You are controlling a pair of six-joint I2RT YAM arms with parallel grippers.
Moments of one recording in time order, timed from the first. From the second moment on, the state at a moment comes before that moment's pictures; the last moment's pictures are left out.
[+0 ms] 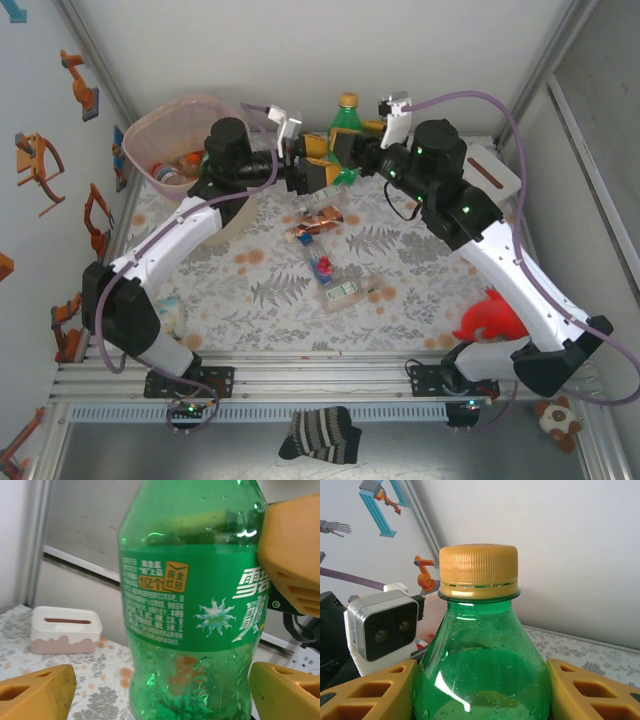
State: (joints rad) left arm -0.57 1.56 1.37 0.25 0.99 -0.40; right arm 0.67 1.30 1.54 -0.30 -0.08 0.32
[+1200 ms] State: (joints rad) left arm -0.42 1.54 1.48 -0.01 0.96 -0.33; right arm 0.67 1.24 1.54 -0.32 -0.09 0.32
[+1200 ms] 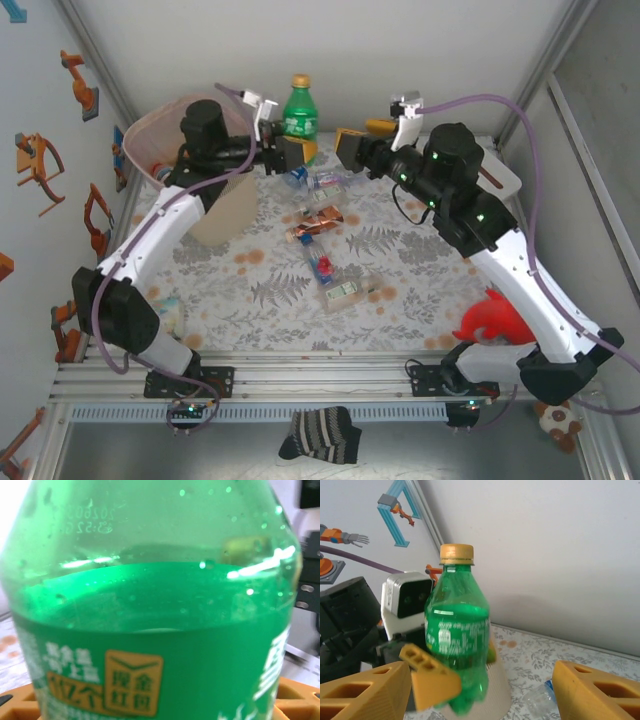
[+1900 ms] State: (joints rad) left arm -0.32 1.53 1.71 -0.68 -0.36 -0.45; right arm 0.67 1.25 1.54 -0.34 -0.09 0.31
